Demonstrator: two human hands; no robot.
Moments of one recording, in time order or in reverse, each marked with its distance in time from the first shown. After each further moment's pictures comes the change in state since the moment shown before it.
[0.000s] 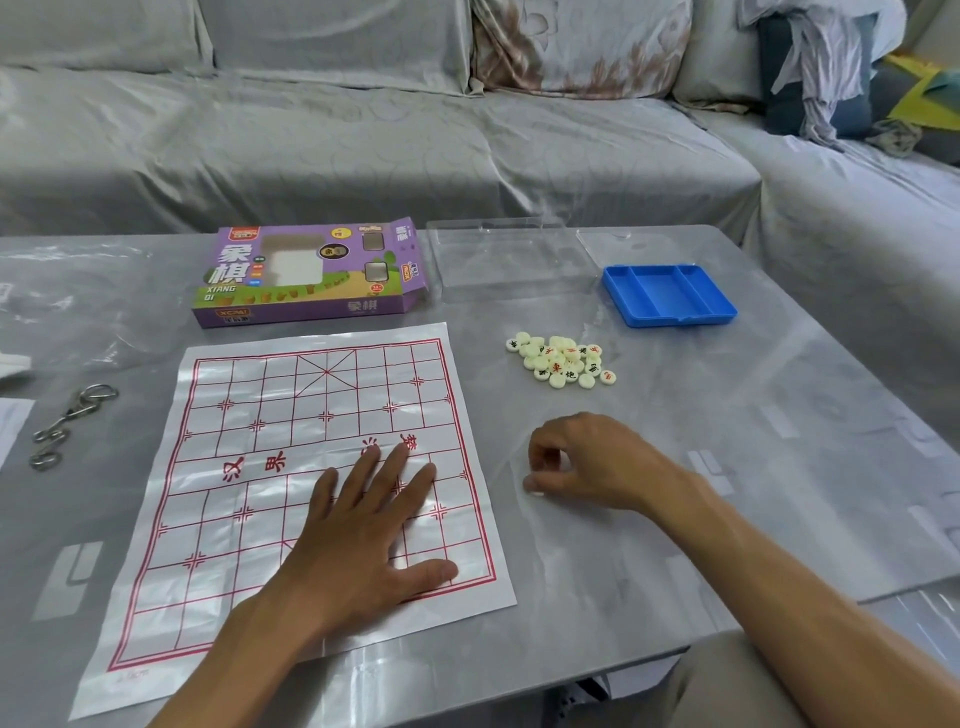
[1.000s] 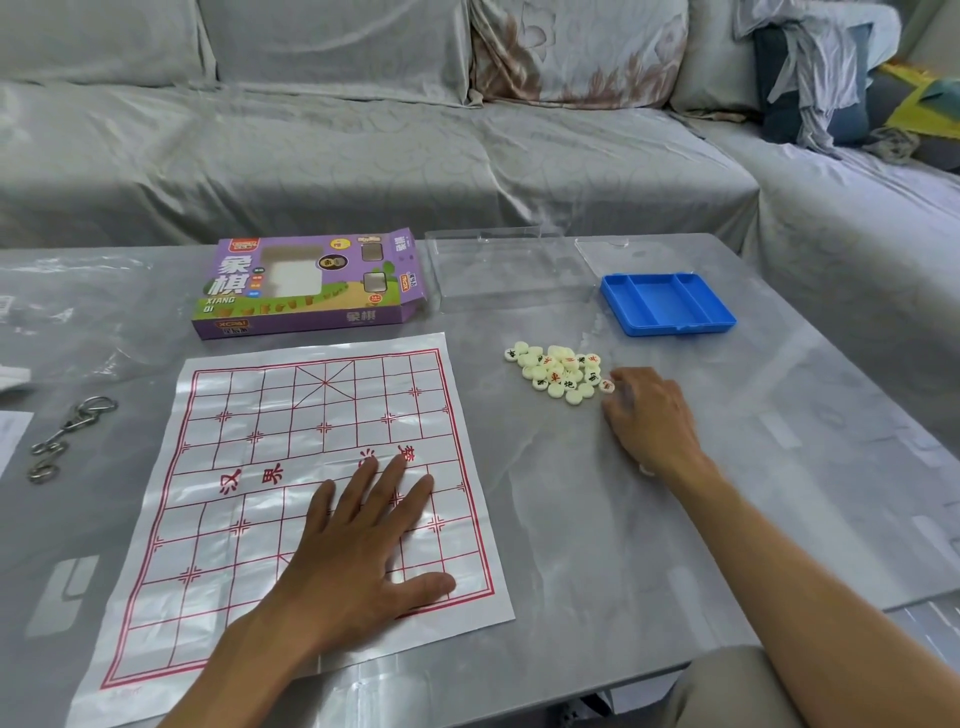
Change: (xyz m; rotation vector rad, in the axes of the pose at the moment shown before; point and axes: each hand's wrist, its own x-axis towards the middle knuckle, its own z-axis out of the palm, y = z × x) left_hand -0.001 0.003 0.001 -0.006 0.002 -0.013; right_hand 0.016 0.082 0.014 0.168 0.462 0.551
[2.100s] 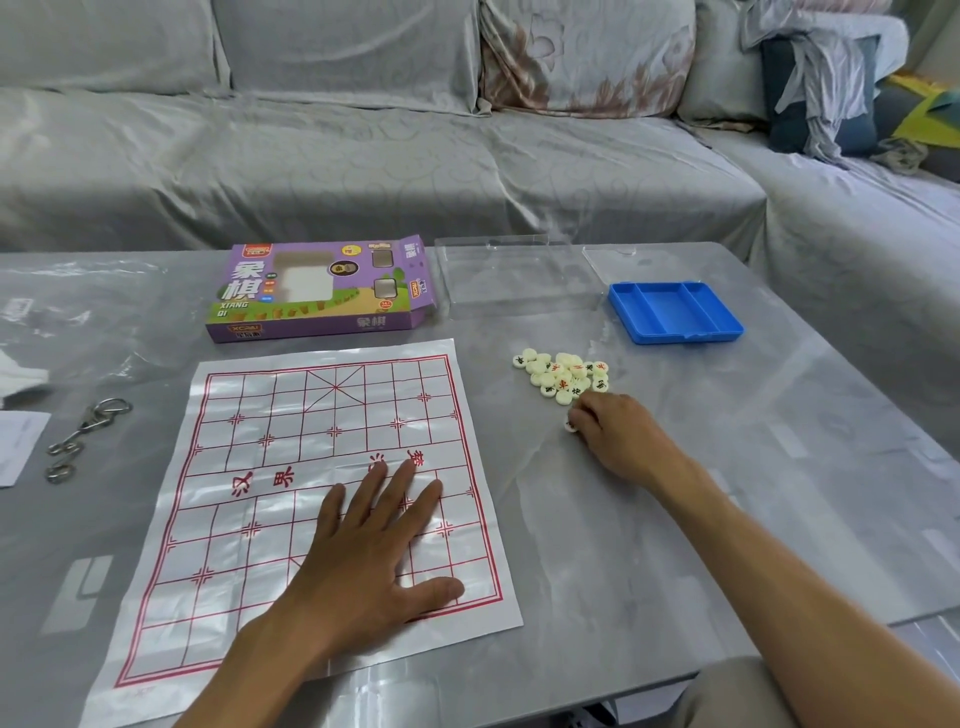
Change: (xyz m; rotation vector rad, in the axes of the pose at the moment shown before) left_hand -0.001 0.000 -0.002 -0.004 -0.007 -0.002; right_hand -0.009 -0.041 0.001 -0.001 -0.225 -0.210
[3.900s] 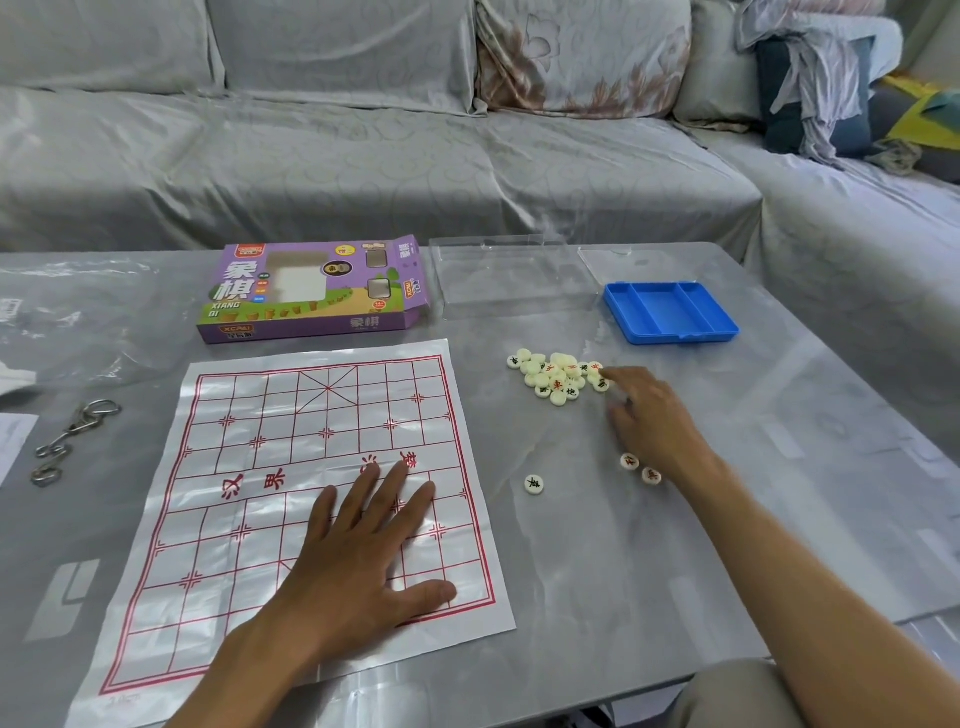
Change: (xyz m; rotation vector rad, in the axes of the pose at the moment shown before) left_hand 0.002 -0.001 0.003 -0.006 0.016 0.004; right_hand 0.004 0.045 -0.010 0.011 0.161 0.061
